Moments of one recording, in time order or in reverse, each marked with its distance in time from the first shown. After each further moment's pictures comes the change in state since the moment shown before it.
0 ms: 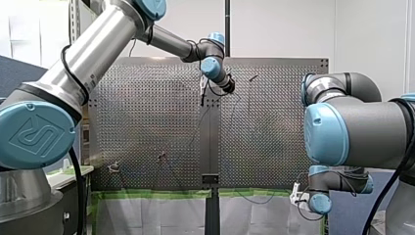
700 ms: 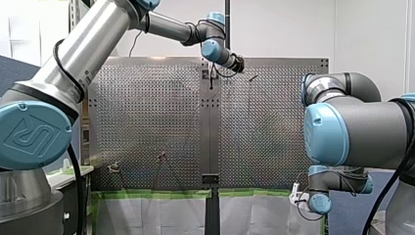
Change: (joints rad) left arm -0.032 0.054 0.084 0.010 0.161 -0.035; right arm 0.002 0.000 0.000 0.000 -0.004 0.000
